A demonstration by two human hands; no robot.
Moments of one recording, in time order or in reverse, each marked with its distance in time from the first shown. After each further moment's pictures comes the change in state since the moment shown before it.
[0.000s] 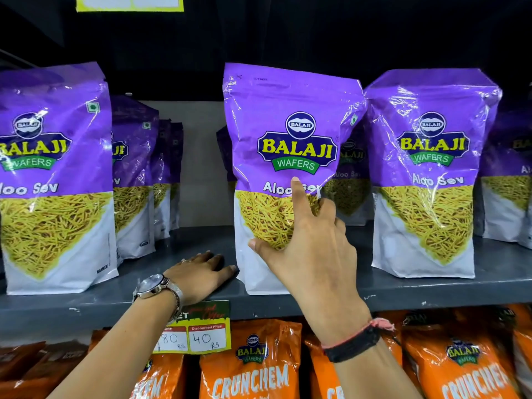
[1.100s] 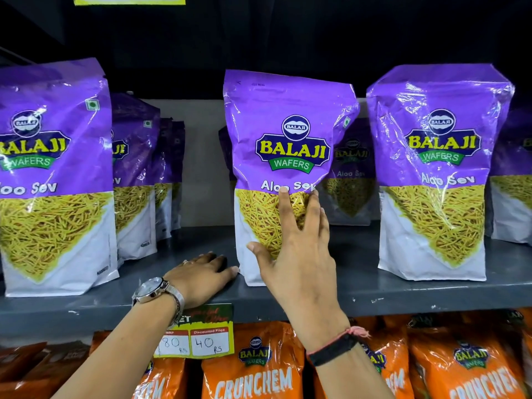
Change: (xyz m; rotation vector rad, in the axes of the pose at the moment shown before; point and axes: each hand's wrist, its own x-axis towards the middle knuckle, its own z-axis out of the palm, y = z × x) left_hand -0.010 0.008 -0.009 -0.254 0.016 -0.062; right_hand 0.005 0.002 0.037 0.033 0.033 -0.067
